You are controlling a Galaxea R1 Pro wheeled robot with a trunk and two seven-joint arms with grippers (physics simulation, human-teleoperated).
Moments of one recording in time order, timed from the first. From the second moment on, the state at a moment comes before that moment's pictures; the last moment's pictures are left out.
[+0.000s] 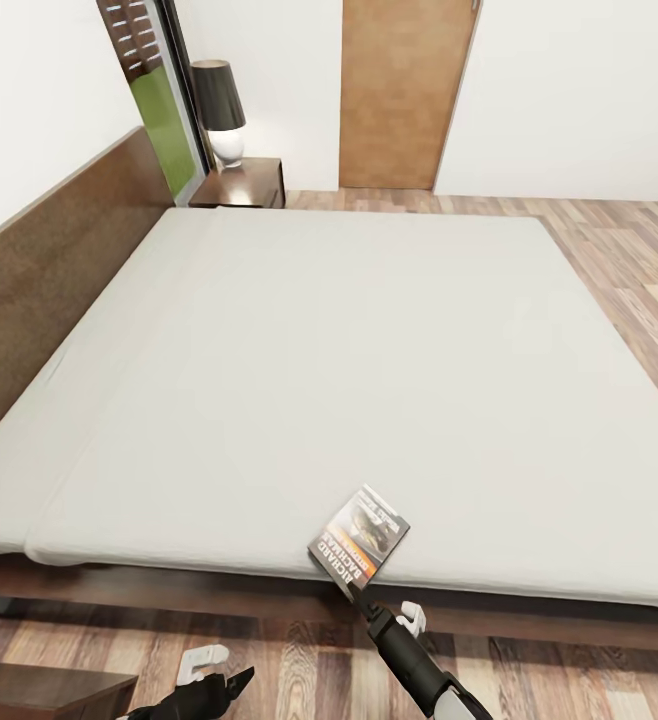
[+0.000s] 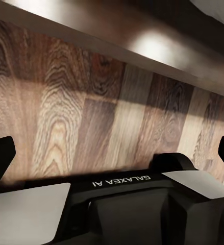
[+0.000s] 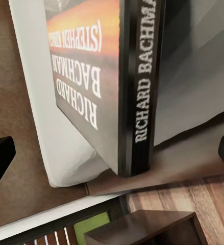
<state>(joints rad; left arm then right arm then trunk) -0.49 0.08 0.09 -0.05 0.20 -0.14 -0.62 -0.46 0.14 -0.31 -0.24 -0.50 0.02 0.97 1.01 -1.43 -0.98</state>
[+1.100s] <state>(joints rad) -0.49 0.08 0.09 -0.05 0.20 -0.15 -0.62 -0.46 0.13 -0.31 -0.24 -0.50 0.02 0.98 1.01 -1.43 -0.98</state>
